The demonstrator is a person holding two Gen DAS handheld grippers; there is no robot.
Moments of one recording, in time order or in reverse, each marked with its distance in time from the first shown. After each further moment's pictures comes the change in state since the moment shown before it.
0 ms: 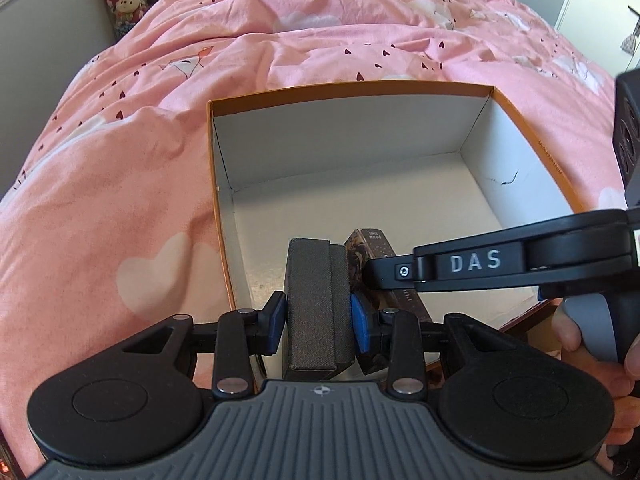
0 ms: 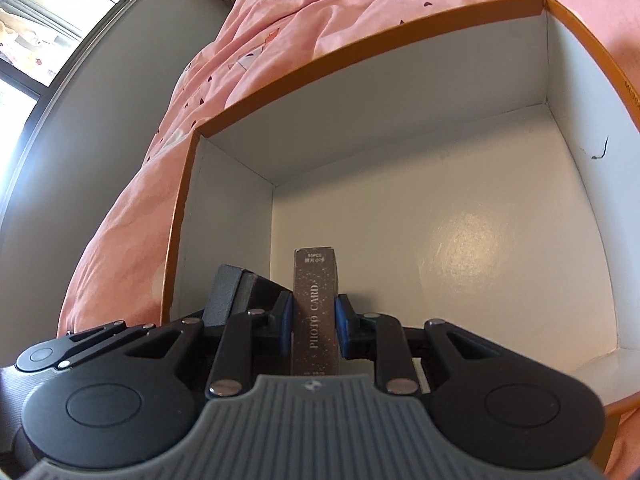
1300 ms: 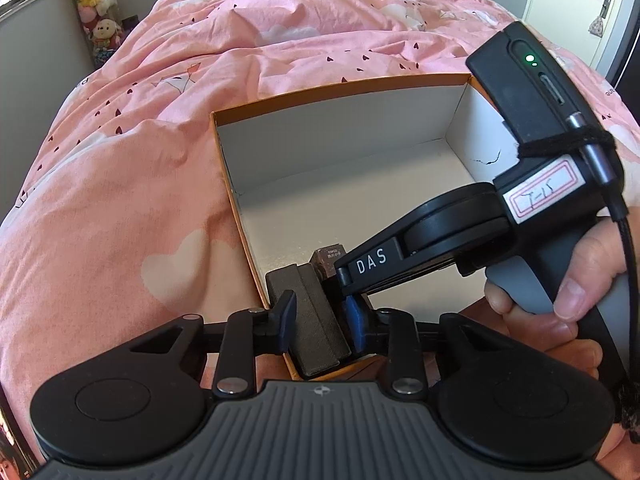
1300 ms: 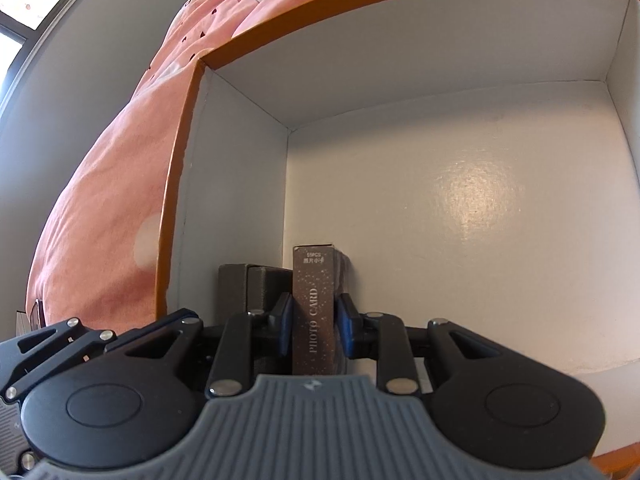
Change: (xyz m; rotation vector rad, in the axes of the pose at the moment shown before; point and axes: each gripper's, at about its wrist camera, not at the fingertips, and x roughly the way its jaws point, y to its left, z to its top) left arm -0.018 0.022 -0.020 0.089 -0.049 -0.064; right arm 0.053 0.035 0.005 -0.074 0.149 -0.063
